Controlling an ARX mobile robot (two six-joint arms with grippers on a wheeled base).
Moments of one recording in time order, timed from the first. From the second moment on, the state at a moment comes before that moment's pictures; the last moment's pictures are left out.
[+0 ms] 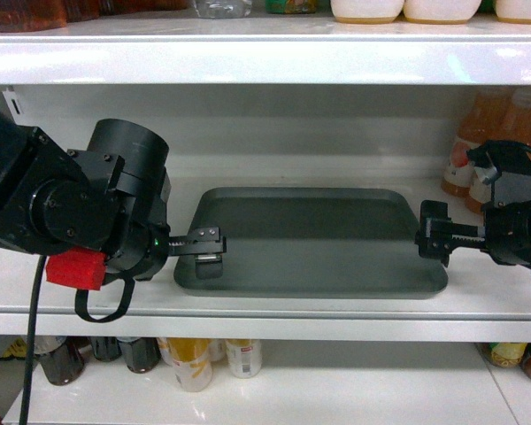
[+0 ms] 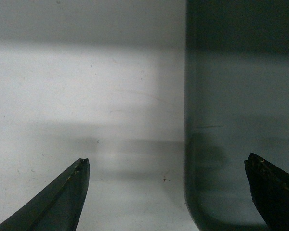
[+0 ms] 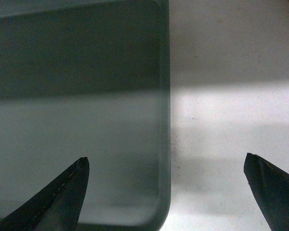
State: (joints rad) left arm -0.26 2.24 1.20 0.19 -0.20 -0.26; right arm 0.07 2.17 1.11 0.36 -0.10 0.17
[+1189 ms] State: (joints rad) left arm -0.23 2.32 1.29 0.11 -0.14 -0.29; right arm 0.13 2.44 1.53 0.01 0.04 0.10
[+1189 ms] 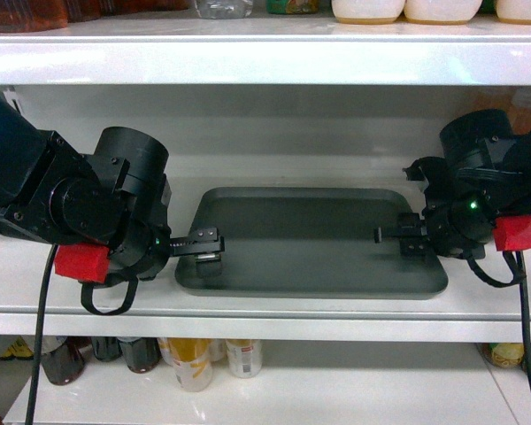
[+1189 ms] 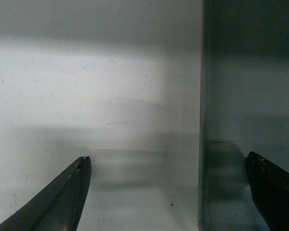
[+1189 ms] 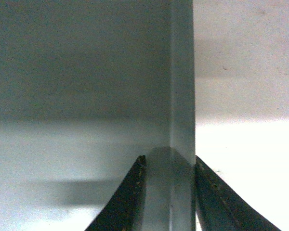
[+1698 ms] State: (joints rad) left arm -0.26 2.23 1.16 0.15 -0.12 -0.36; right arm 0.12 2.35 1.32 0.16 -0.01 0.15
